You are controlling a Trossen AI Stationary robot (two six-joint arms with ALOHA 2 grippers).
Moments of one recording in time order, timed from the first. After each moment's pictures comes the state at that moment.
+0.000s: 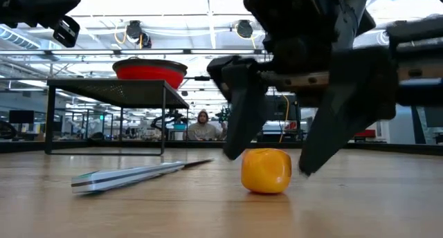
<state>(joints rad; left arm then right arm) 0.18 0.01 0.32 -0.29 0.37 -0.19 0.38 2.00 1.16 -0.01 -0.24 -0.39</state>
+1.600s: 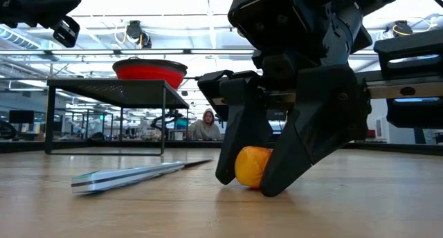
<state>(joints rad) 0.18 0.01 0.32 -0.29 0.36 -0.19 0.38 2.06 1.16 0.10 -0.24 -0.33</state>
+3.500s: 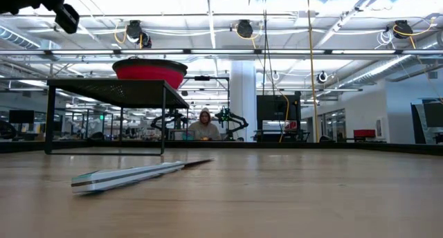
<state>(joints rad) 0.18 0.01 0.32 -0.05 0.30 -0.40 0.19 1.70 1.16 0.48 0.18 -0.33</state>
